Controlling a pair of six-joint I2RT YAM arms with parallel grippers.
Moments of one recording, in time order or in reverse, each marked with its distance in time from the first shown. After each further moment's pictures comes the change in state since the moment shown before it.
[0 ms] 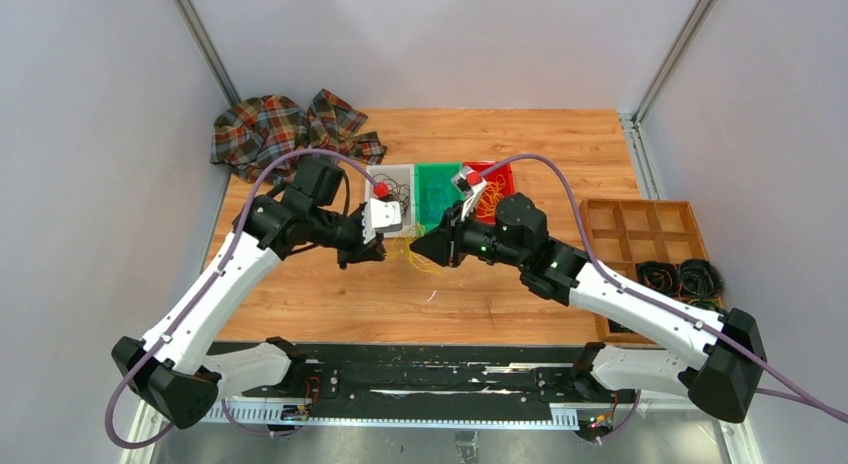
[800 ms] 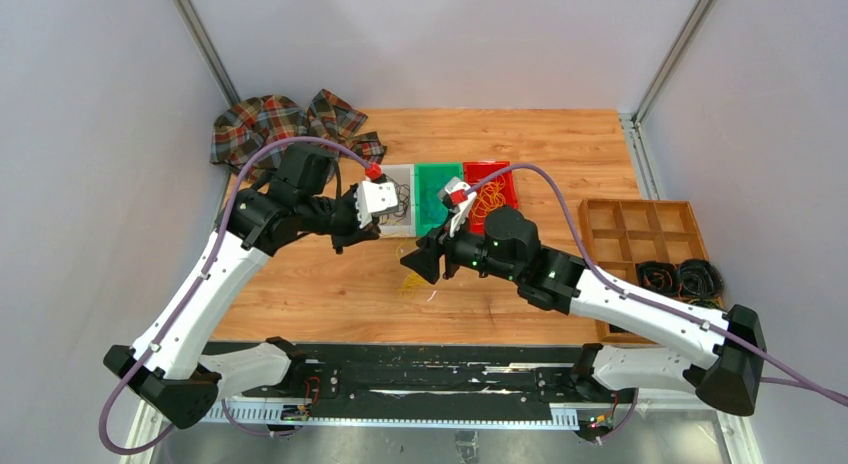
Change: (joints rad) left arm 0.000 0.000 0.159 -0.010 -0.140 -0.040; right arm 0.121 -0.024 0.016 -0.102 0.206 -0.192
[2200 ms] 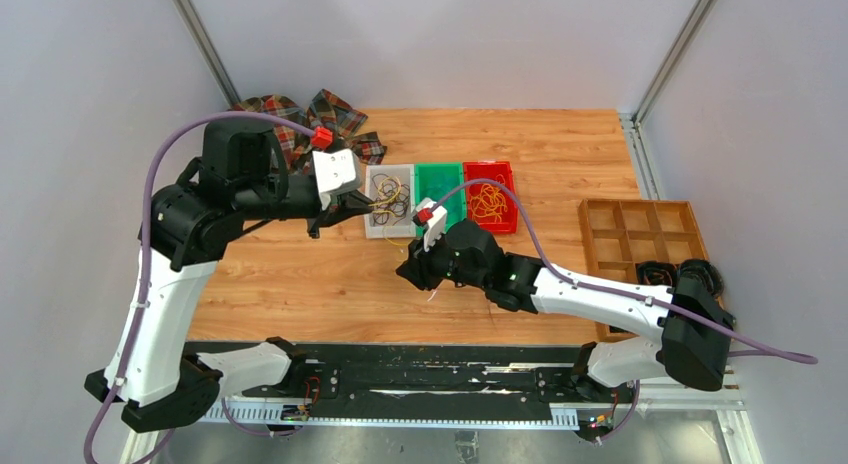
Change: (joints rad) left arm 0.000 0.016 0.449 -0.152 0.132 -0.084; right arm 0.045 0.207 -0.047 0.089 0.060 -0.024
